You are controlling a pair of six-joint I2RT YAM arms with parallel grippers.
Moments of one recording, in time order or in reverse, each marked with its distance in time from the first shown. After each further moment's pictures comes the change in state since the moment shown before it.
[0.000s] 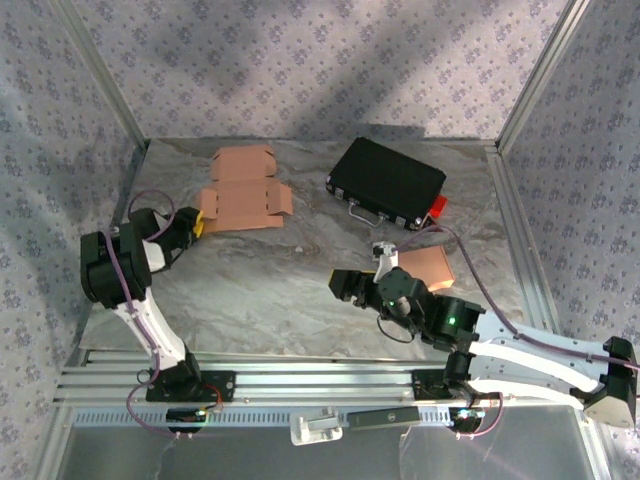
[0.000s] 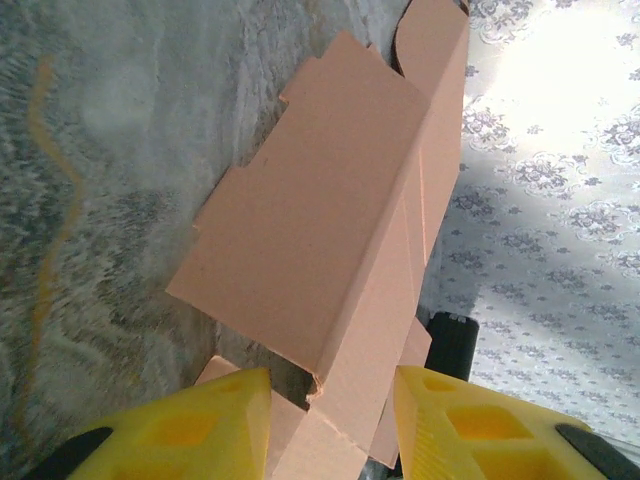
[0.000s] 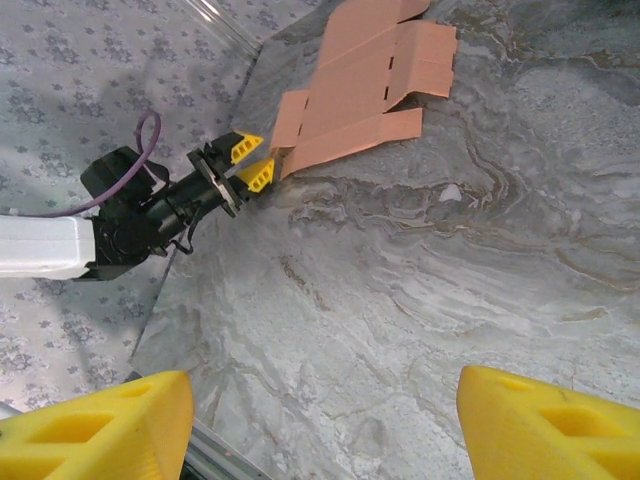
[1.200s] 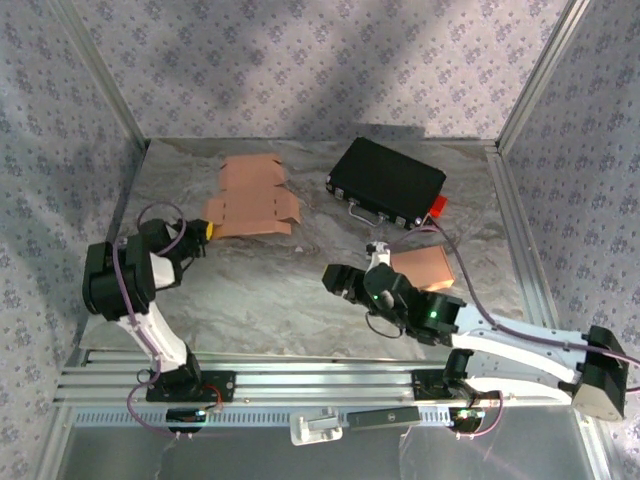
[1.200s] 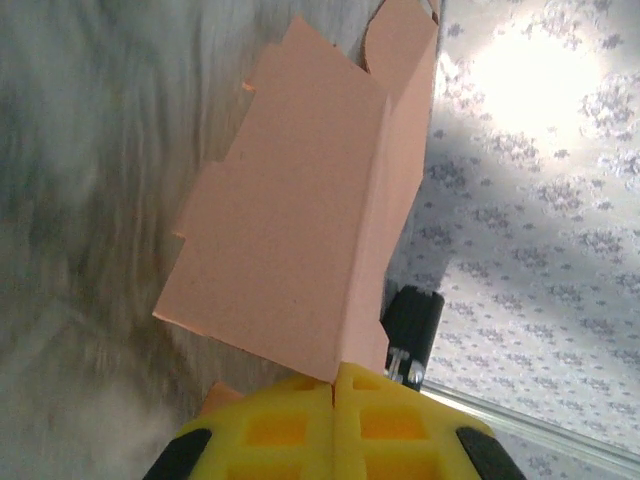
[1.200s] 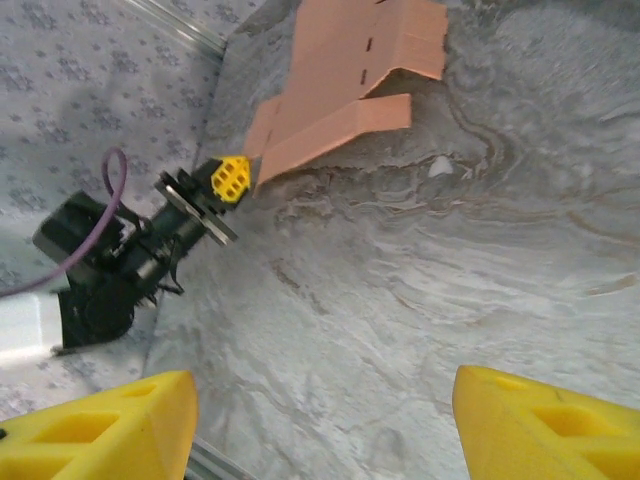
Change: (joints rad) left arm -0.108 -0.193 -0.264 0.157 -0.094 -0.192; right arm -0.036 0.156 -0.049 0.185 -0.021 0.177
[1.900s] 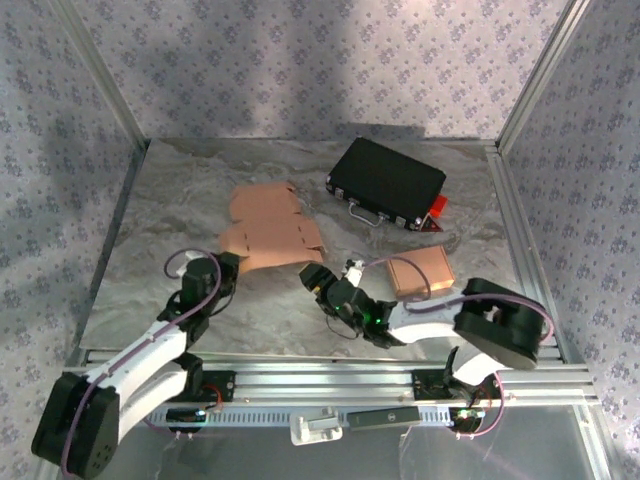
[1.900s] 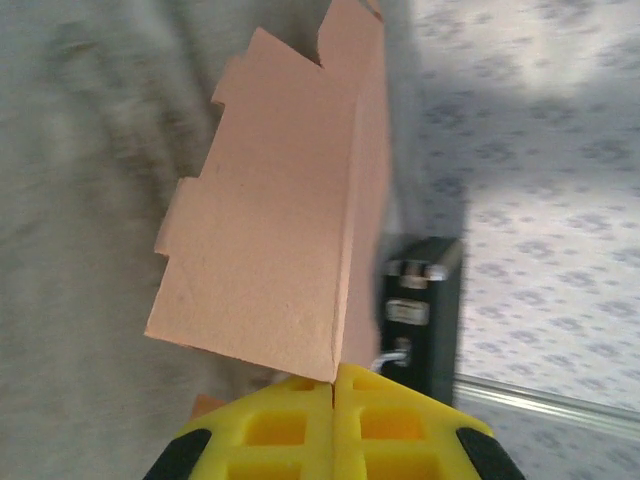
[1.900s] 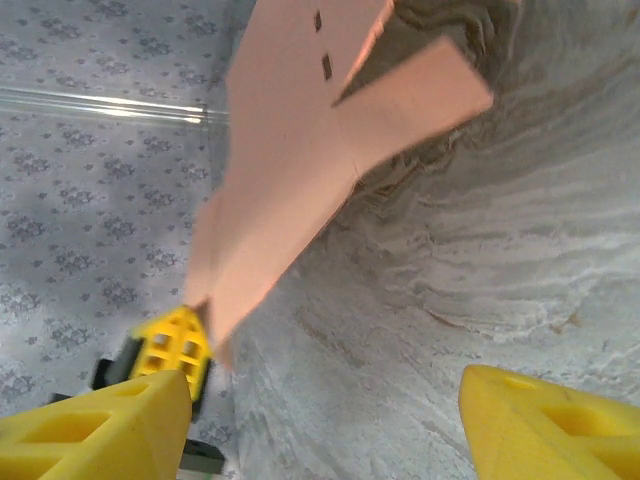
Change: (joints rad) left arm -0.608 -0.855 -0.293 -0.563 -0.740 -0.126; right arm 0.030 0.567 -0.085 0.683 0.079 0.443
